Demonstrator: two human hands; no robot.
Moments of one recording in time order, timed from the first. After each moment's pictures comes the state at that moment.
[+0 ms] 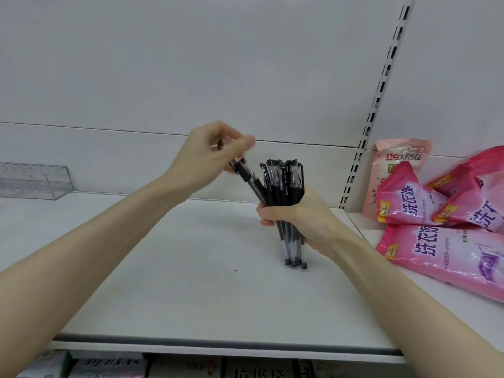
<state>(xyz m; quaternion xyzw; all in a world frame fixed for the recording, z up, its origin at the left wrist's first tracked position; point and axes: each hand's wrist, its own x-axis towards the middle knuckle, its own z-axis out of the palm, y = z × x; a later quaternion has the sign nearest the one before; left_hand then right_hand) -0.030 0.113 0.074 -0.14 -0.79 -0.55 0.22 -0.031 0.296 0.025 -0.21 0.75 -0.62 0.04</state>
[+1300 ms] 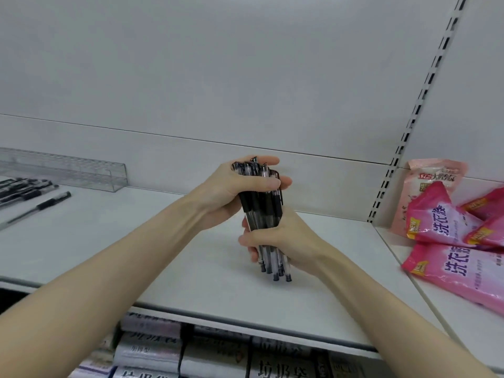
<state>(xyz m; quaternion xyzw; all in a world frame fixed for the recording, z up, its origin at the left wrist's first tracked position) 0.019 0.092 0.062 -0.16 -0.63 -0.76 -0.01 0.010 0.235 0.028 -0.32 0.73 -0.58 0.16</state>
